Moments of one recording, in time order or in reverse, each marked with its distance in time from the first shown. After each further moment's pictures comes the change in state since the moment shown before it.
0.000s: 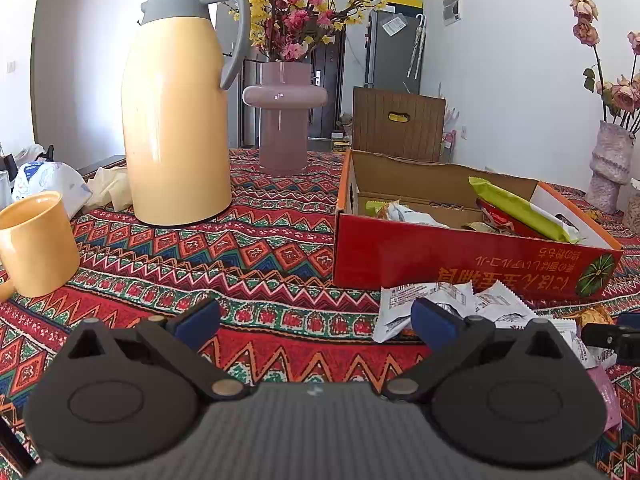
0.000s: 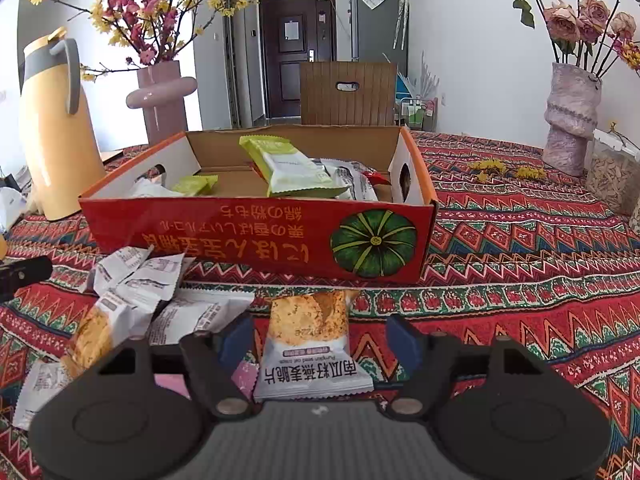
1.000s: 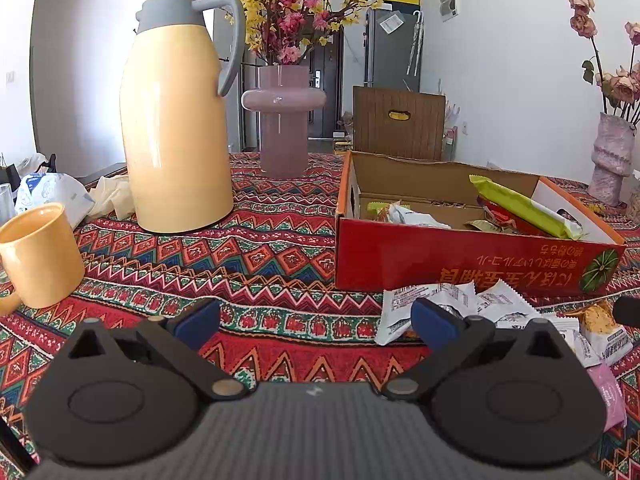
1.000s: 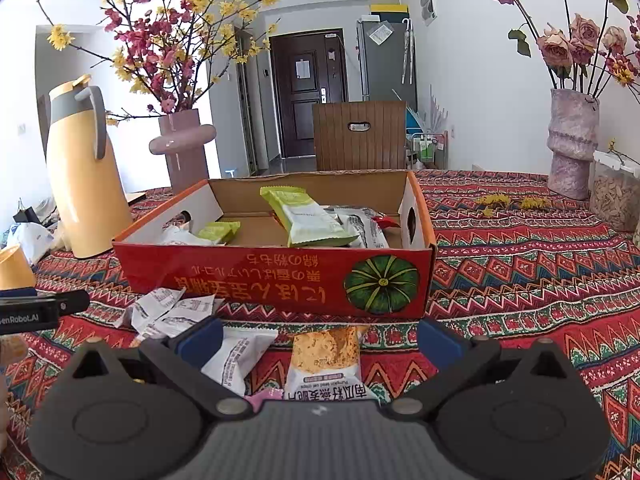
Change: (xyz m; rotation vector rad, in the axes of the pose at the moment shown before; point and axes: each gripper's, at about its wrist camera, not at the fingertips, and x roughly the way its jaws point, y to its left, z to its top) left arm -0.001 -0.003 0.002 0.027 0.000 0.011; right arm -0.034 -0.003 0.001 0.029 -0.131 0.062
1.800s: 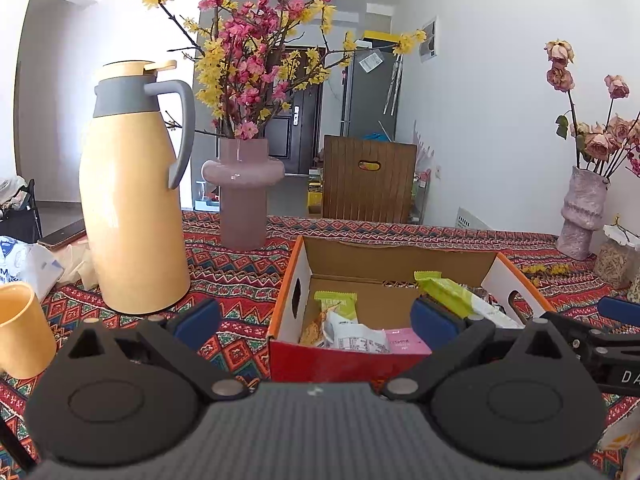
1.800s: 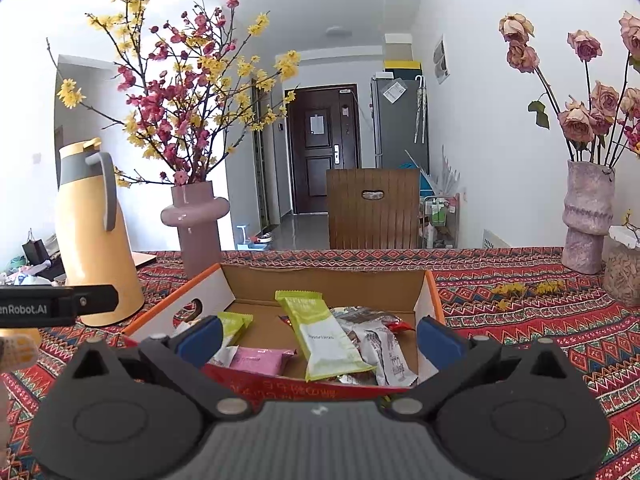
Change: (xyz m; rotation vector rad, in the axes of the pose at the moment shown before) left arm -0.020 -0.035 0.071 -0.013 -0.104 -0.071; right arm -0.005 0.009 0.059 -0.037 -0.187 0.032
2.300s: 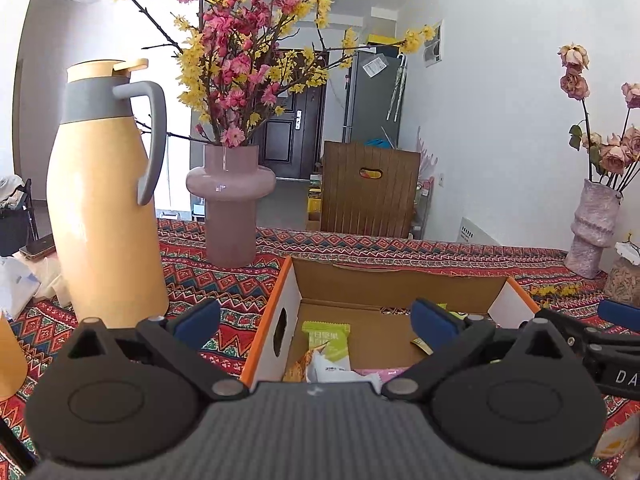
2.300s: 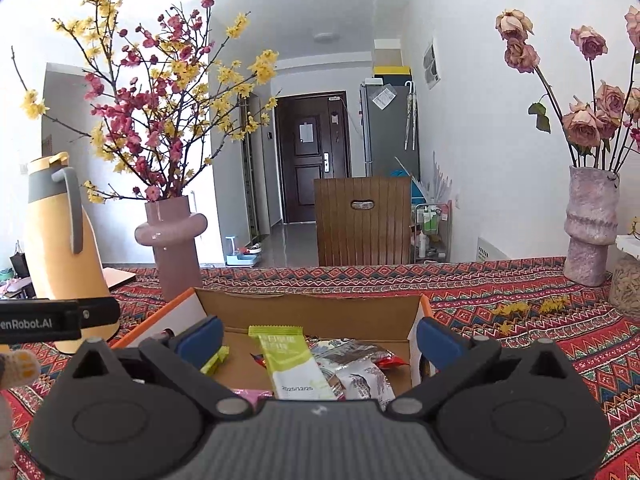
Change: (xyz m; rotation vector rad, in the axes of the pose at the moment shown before) left arm 0.045 -0.015 0.022 -0.020 -0.019 0.000; right arm 0.046 -0.015 0.023 0.017 -0.035 -0.027
